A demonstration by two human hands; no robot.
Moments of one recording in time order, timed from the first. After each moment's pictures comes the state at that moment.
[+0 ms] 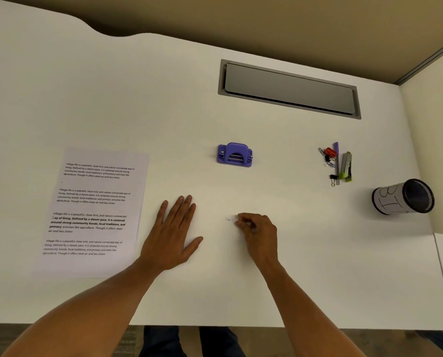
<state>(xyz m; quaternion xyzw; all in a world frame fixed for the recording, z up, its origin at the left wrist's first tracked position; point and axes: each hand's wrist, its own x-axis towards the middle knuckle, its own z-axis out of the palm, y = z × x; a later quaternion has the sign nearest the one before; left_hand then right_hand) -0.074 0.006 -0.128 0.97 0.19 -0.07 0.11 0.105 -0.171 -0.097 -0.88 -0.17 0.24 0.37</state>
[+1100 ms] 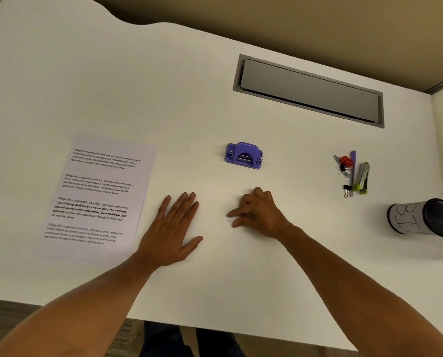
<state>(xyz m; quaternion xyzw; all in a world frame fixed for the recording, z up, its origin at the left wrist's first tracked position) -0.074 0.004 -0.131 0.97 0.19 -0.05 0.11 0.189 -0.127 -0.091 -0.74 -0.60 0.28 0.11</state>
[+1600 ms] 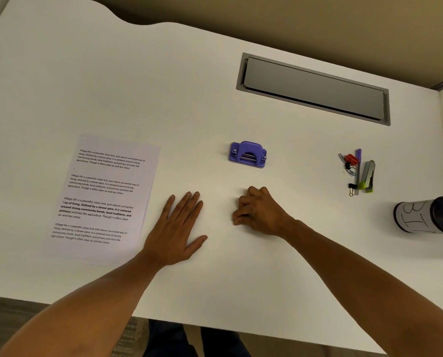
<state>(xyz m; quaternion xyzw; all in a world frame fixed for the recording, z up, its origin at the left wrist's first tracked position) -0.074 0.004 -0.131 0.97 0.19 -0.05 0.12 0.188 -0.119 -0.086 -0.67 -0.70 0.22 0.08</state>
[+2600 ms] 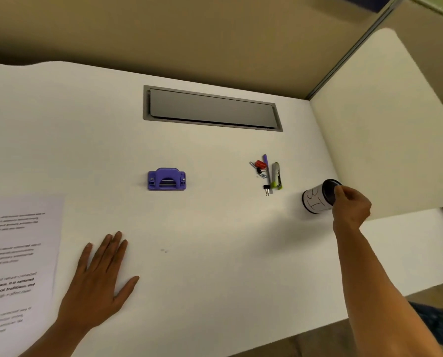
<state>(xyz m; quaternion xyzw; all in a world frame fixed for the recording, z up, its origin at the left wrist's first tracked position) -0.078 0.008 -0.137 0.98 0.17 -0.03 0.13 0.365 -0.335 0.025 -0.87 0.18 -0.09 0.44</state>
